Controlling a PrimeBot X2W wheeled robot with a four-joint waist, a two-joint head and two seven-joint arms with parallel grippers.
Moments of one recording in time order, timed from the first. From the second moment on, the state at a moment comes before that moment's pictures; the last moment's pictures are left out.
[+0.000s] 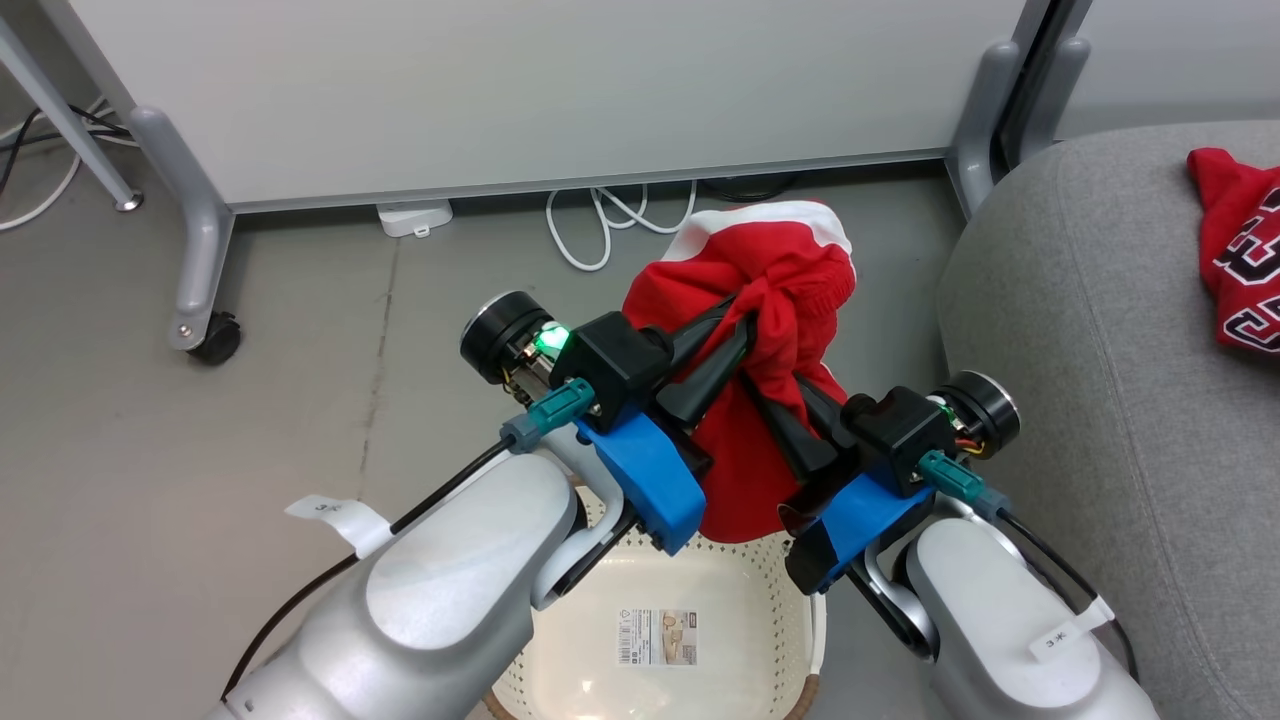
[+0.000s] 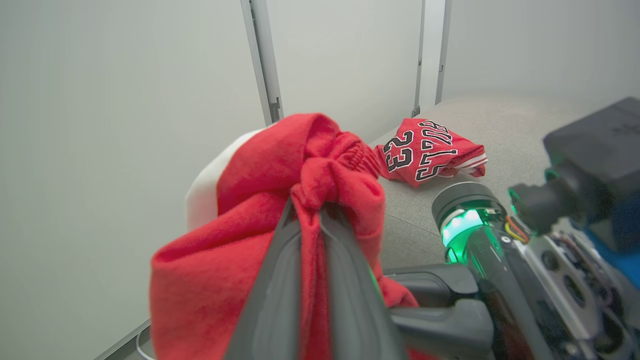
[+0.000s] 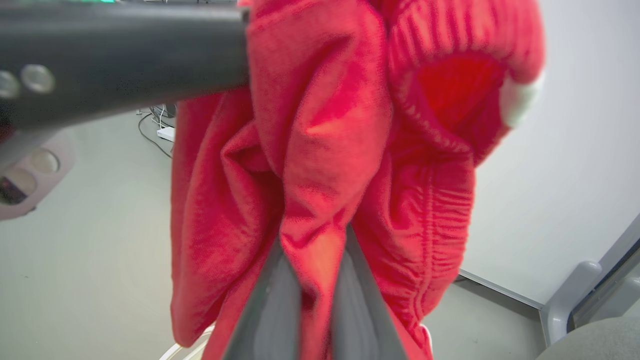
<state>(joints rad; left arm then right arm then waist) -0.74 0.18 -0.93 0.40 -0.55 -0.12 -0.17 -0.51 -0.10 0.47 0.48 0.13 0.13 -0.26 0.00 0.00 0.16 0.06</state>
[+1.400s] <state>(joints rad) -0.75 0.19 -0.95 0.42 -0.56 -0.09 -0.20 -0.50 -0.11 0.47 0.45 0.15 0.13 -0.26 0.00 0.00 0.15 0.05</state>
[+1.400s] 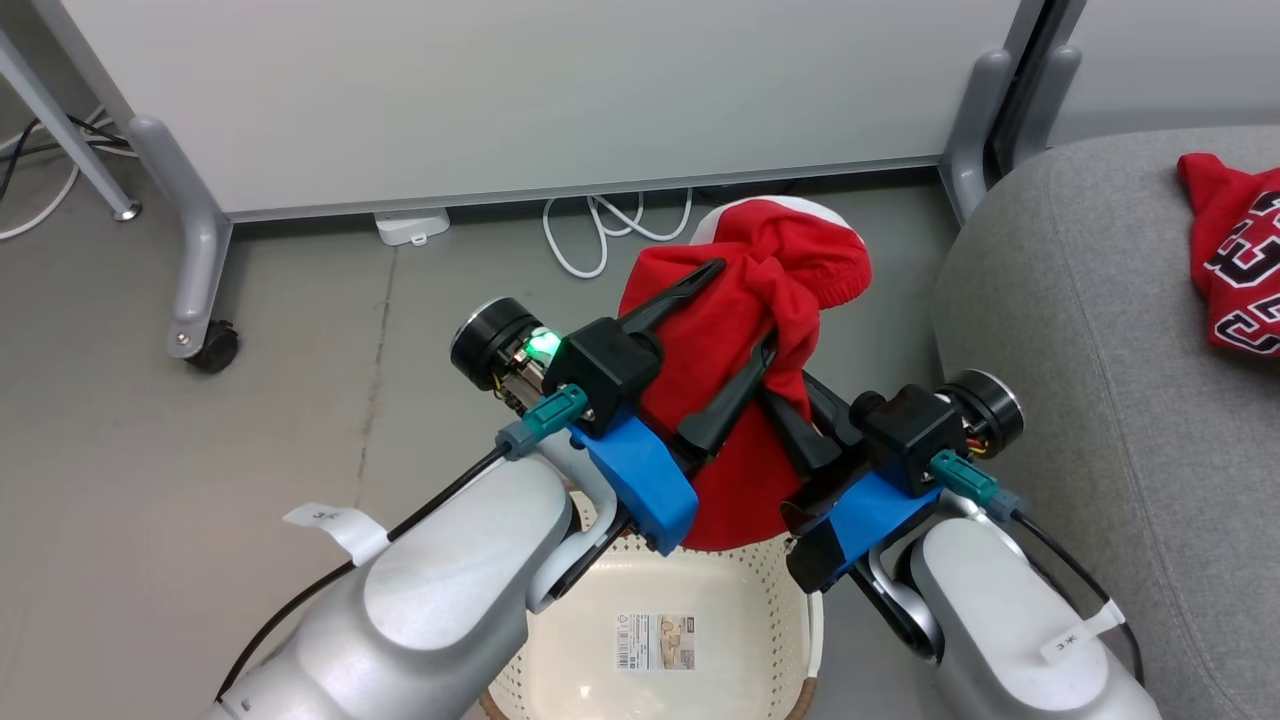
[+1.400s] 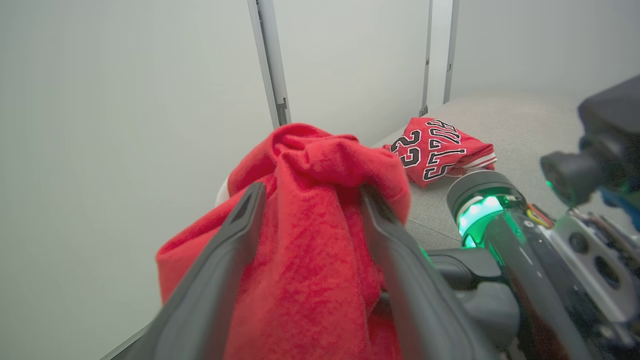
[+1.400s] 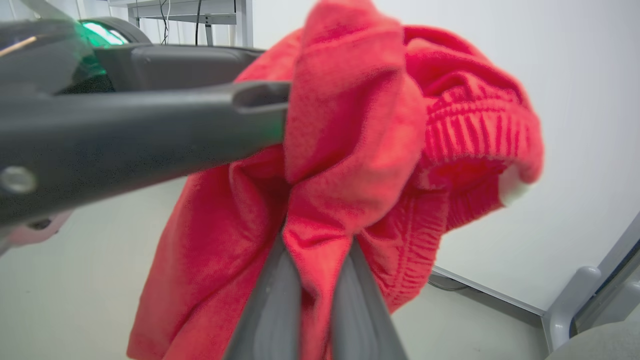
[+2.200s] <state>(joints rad) -0.75 0.22 -0.96 0.40 -0.54 -0.05 -0.22 -0.45 -0.12 0.27 0.36 0.14 0.13 -0.26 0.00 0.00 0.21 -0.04</state>
